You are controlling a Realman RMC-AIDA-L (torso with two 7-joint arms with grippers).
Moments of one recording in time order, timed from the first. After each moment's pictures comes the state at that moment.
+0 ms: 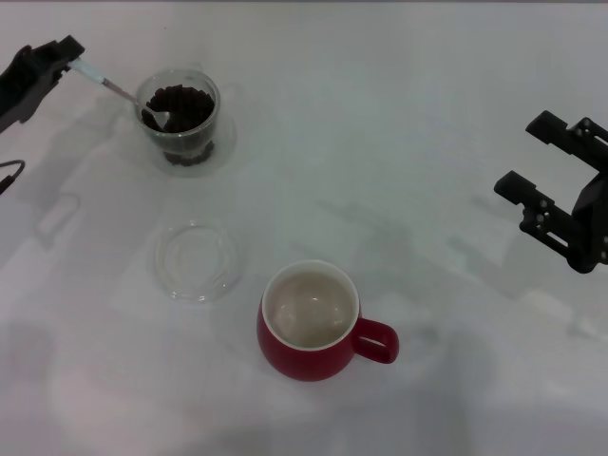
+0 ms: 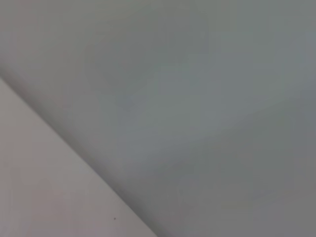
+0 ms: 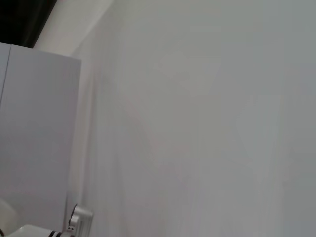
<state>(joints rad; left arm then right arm) -0.66 -2.03 2.84 -0.22 -0.82 1.17 -1.76 0.32 1.98 -2.23 0.13 0.05 -2.00 0.42</state>
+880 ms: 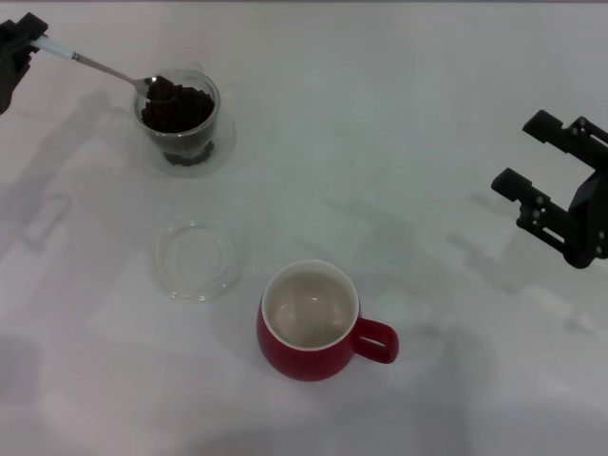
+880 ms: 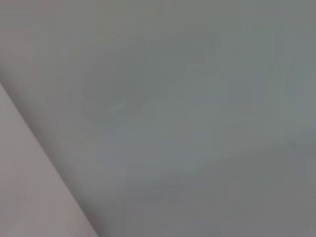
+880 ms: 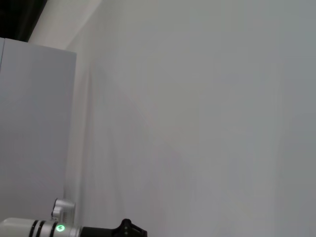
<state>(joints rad) -0.60 -2.01 2.84 -0.20 -0.92 1.30 -1.87 0.33 1.98 -2.23 0.13 0.05 -1.98 0.44</state>
